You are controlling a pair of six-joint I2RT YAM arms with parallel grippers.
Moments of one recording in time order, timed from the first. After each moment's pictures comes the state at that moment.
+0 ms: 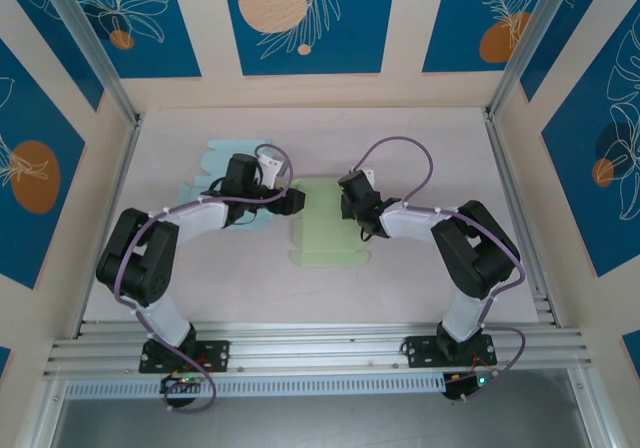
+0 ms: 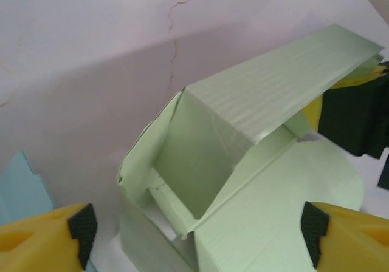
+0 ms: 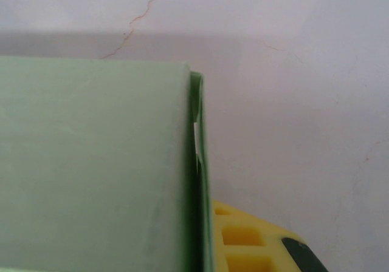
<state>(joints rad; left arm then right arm) -0.41 1.70 0.95 0.06 0.47 -0.17 0.61 1.75 0.93 -0.04 0.37 0.45</state>
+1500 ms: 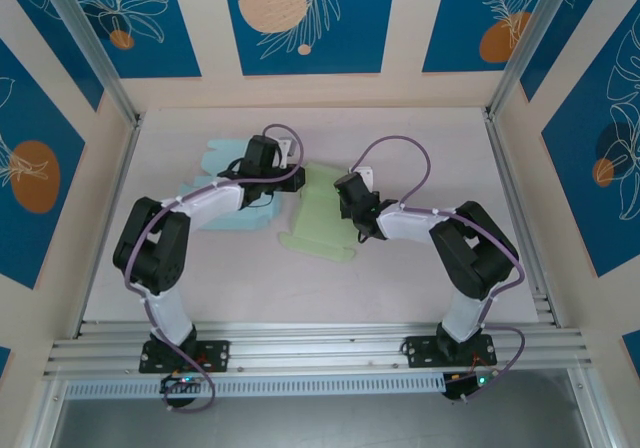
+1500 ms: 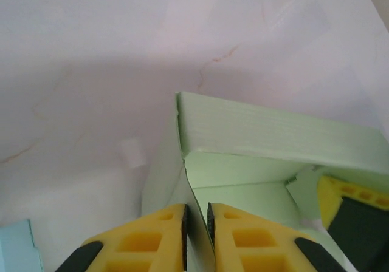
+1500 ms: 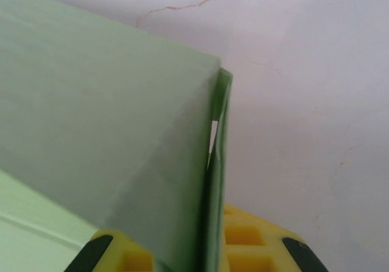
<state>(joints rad) -0.48 1.82 1.21 -0.07 0.25 -0.40 0.64 1.75 0.94 -0.04 0.48 0.45</state>
